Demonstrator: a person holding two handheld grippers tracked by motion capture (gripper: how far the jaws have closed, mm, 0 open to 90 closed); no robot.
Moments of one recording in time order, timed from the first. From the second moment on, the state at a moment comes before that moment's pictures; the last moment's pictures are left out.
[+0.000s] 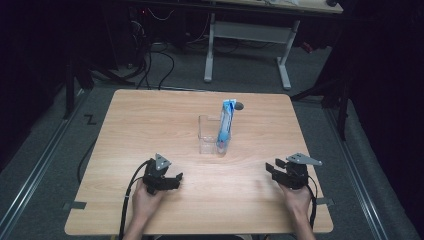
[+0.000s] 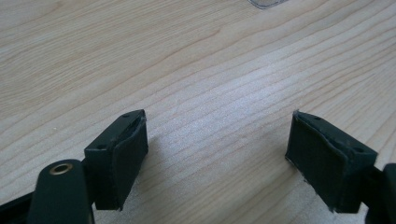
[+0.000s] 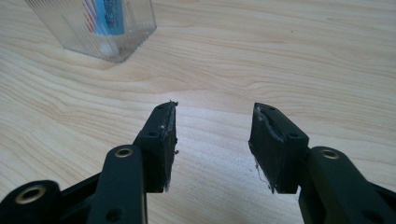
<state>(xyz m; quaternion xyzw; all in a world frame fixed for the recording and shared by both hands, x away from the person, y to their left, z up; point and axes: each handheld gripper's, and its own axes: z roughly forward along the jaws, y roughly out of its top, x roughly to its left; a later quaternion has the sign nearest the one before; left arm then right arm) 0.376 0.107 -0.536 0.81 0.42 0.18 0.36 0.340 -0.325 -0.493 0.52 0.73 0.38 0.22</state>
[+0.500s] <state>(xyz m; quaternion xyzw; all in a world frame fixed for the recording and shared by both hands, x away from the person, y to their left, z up) 0.376 0.108 -0.536 0.81 0.42 0.18 0.36 0.347 -0.314 -0.509 0.52 0.74 0.36 0.21</state>
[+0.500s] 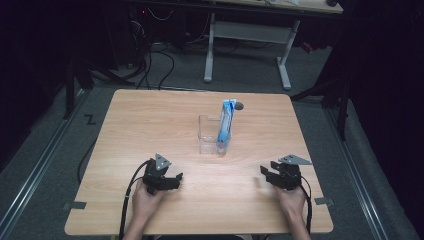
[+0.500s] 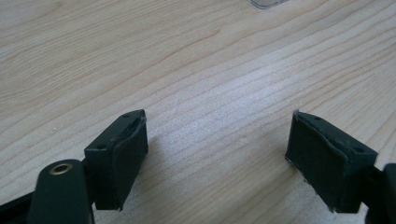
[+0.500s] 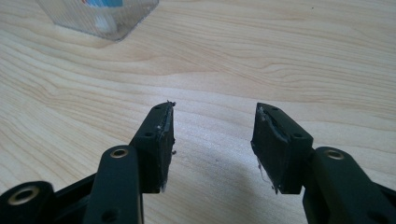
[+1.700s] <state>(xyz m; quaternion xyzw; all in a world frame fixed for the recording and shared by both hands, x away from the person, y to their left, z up) 0.376 0.108 -0.536 0.81 0.42 0.18 0.36 0.364 -0.286 -0.531 0.50 0.77 0.33 0.22</state>
